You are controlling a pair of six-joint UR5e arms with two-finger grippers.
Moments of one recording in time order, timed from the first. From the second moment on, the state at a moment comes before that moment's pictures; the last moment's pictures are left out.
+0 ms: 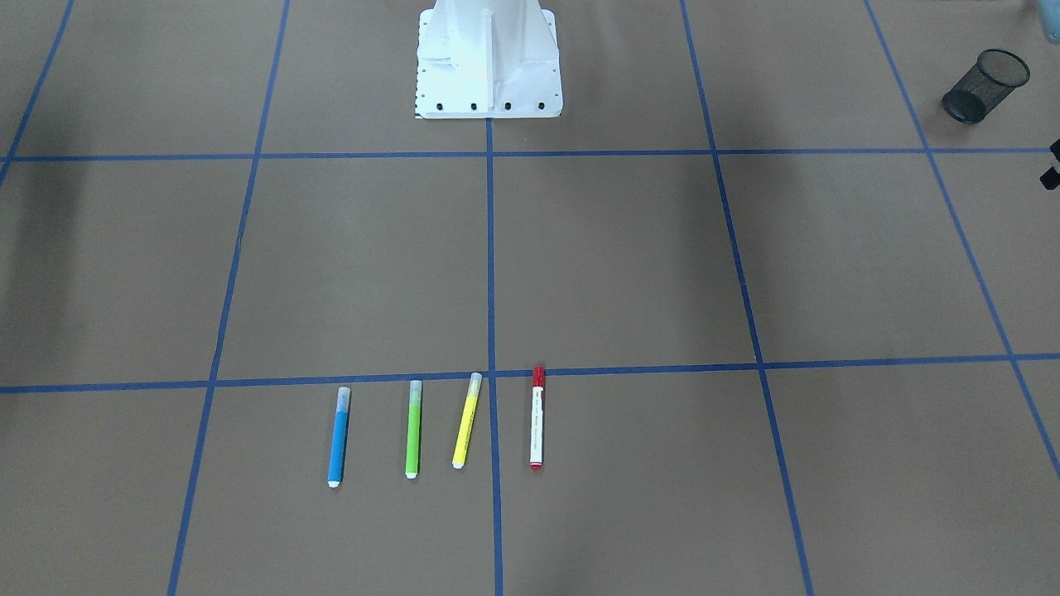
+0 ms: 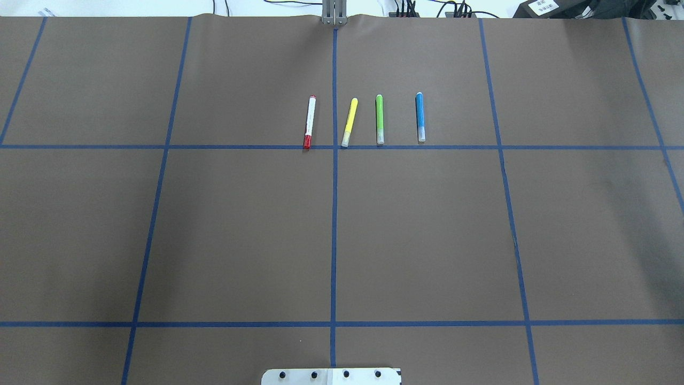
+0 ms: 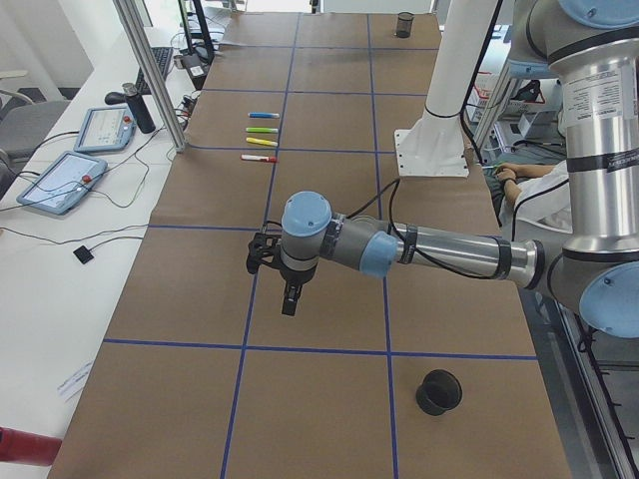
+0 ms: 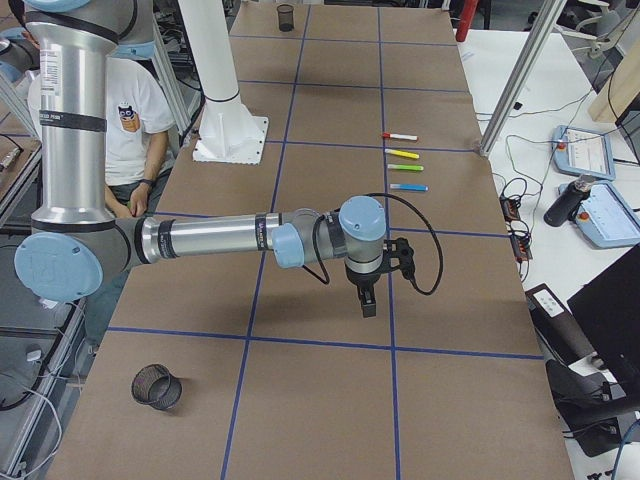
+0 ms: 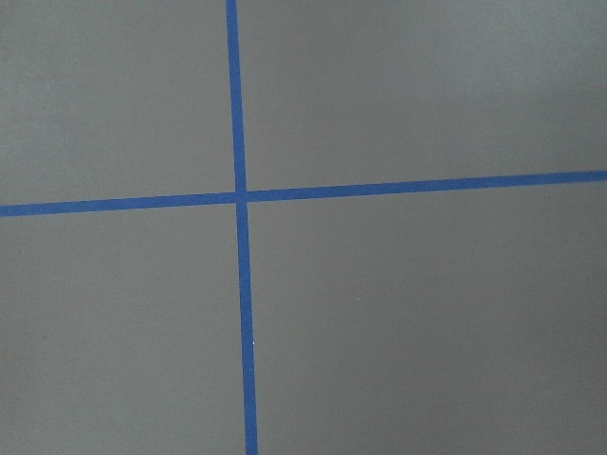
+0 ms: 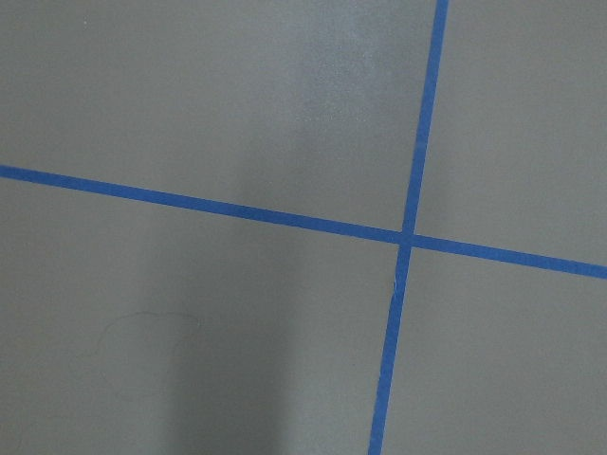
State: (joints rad) left arm -1.47 -1.39 -1.88 -1.81 -2.36 -0.30; right arm 1.48 -1.64 1.75 -1.43 2.34 0.07
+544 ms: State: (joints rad) left arm -1.47 -1.38 -1.91 -1.83 -2.37 -0.31; right arm 1.48 -1.64 1.75 -1.43 2.34 0.08
